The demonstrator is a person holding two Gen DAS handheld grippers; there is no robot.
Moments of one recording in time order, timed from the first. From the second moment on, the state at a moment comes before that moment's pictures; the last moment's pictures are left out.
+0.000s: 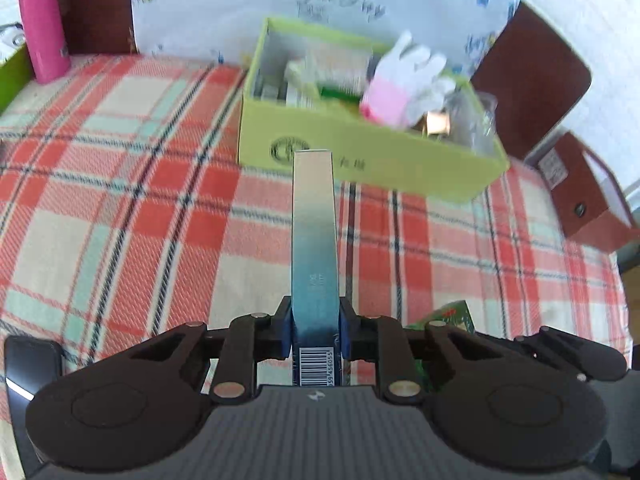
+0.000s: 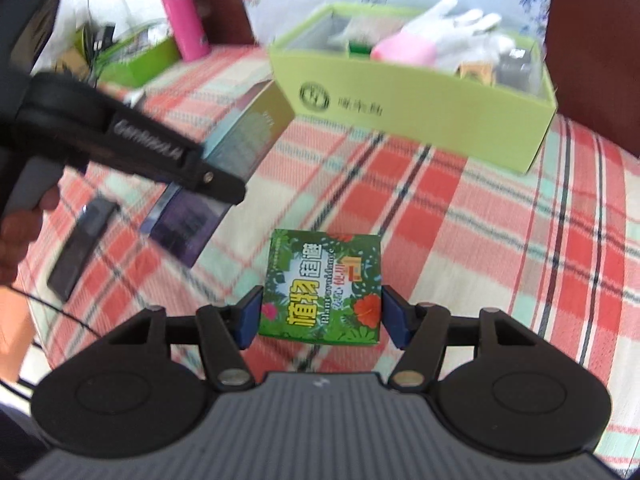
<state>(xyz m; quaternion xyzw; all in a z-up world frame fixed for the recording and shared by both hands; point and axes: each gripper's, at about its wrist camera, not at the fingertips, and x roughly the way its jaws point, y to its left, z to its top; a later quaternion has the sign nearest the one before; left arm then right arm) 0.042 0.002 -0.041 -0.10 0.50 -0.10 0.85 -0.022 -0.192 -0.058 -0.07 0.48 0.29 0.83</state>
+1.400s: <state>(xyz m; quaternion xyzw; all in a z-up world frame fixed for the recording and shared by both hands) 0.220 0.008 -0.024 -0.14 0.44 -0.07 0.88 0.199 -0.166 -0.030 -0.06 0.38 0.24 0.89</state>
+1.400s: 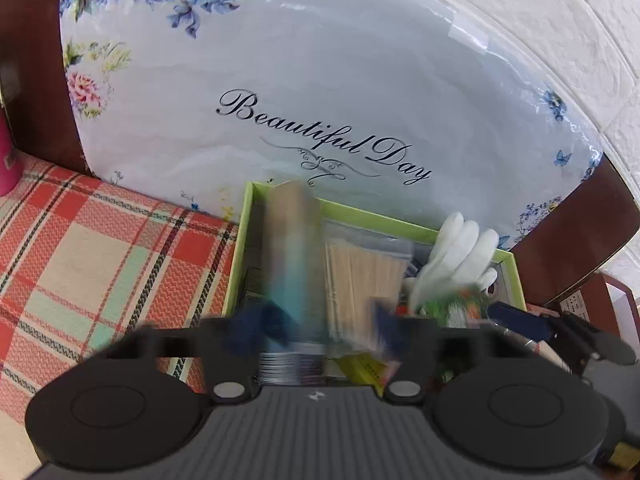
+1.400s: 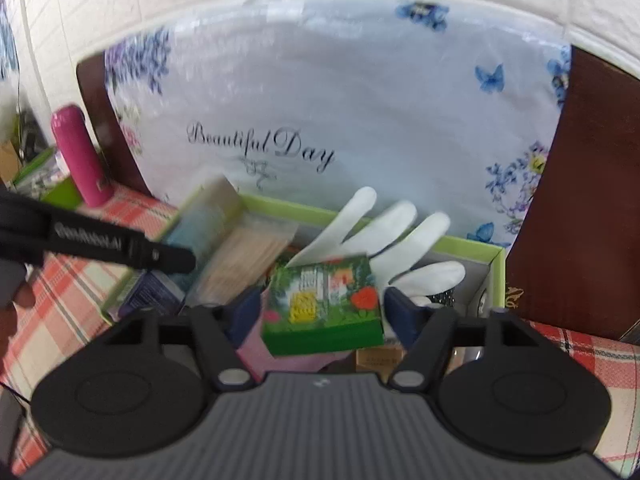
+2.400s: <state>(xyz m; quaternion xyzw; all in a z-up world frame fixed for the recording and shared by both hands) 0.094 0.005 0.071 -0.10 0.33 -0.05 0.94 0.094 -0.206 0.036 -0.03 0.33 0.22 0.92</state>
